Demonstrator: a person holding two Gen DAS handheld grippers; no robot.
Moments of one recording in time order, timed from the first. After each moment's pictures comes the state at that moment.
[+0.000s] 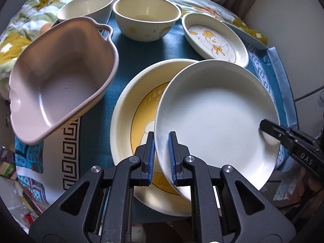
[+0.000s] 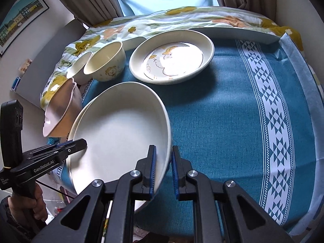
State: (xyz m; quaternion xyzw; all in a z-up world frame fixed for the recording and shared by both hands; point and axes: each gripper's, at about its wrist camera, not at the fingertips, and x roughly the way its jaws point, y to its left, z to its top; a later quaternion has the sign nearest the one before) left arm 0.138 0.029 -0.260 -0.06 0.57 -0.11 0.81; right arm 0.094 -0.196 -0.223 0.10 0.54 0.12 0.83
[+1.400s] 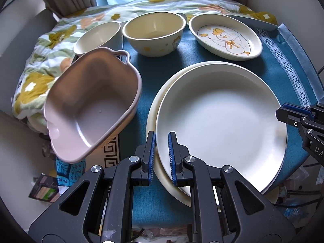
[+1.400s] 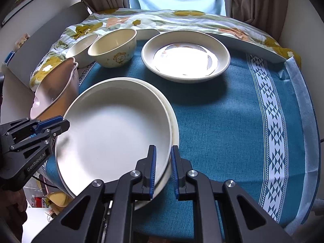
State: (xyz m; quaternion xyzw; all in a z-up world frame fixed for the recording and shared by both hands) left arm 0.132 0.023 -0.248 0.09 0.53 -0.06 0.84; right arm 0.090 -0.150 -0.225 0.01 0.54 0.10 0.84
